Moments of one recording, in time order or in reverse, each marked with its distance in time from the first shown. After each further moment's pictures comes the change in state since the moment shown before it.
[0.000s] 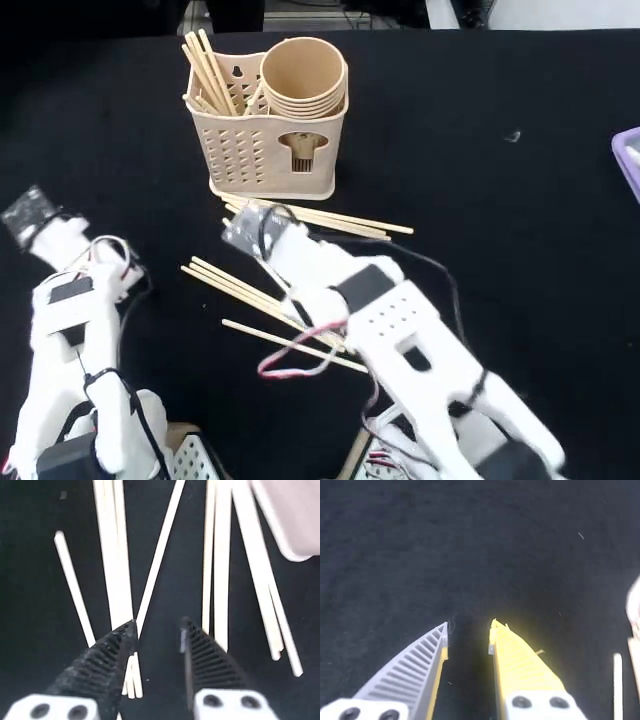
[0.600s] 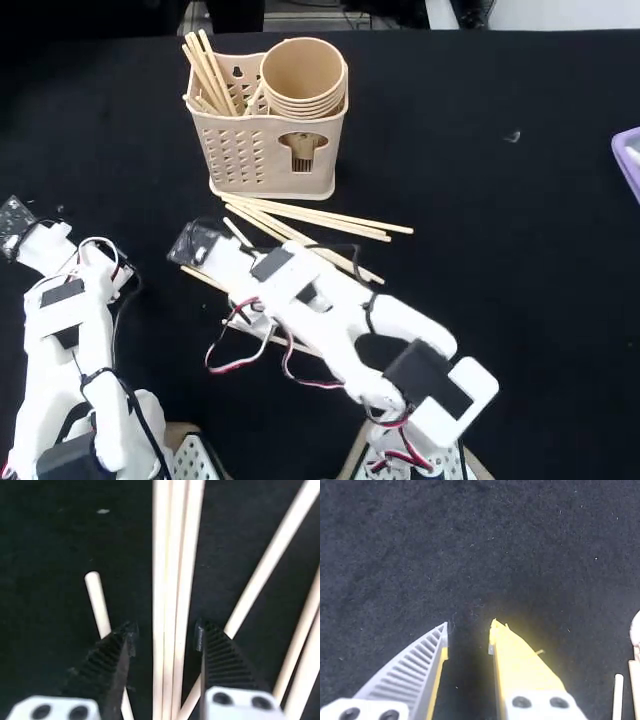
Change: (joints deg) left arm -2.6 0.0 0.0 0.0 3.1; right arm -9.8 36.2 -14.1 -7.5 -2.5
